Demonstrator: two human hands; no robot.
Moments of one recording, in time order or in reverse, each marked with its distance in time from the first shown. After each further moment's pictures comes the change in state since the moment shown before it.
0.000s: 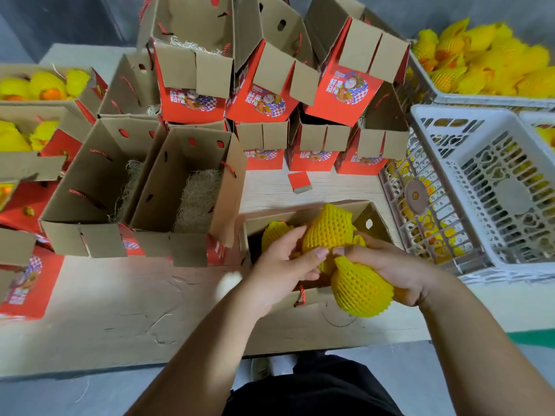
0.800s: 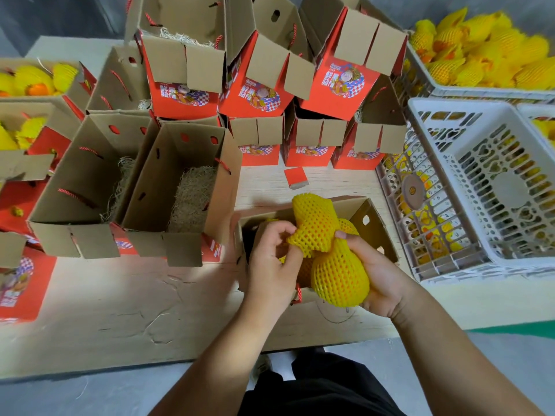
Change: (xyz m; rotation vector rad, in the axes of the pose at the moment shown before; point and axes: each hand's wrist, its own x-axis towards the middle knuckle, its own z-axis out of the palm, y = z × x) left_hand 0.003 -0.019 0.013 0.133 0.445 0.386; right_hand 0.012 0.026 0.019 0.461 0.068 0.046
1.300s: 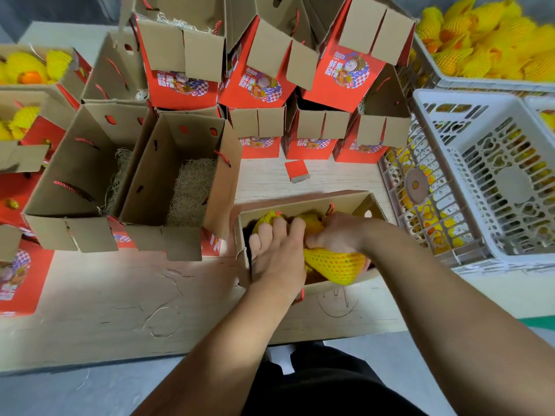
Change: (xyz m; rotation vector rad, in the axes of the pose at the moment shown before) left_hand 0.017 -0.001 0.014 1.285 -0.275 -0.024; right_hand 0.057 -0.055 0.025 -1.493 0.174 0.167
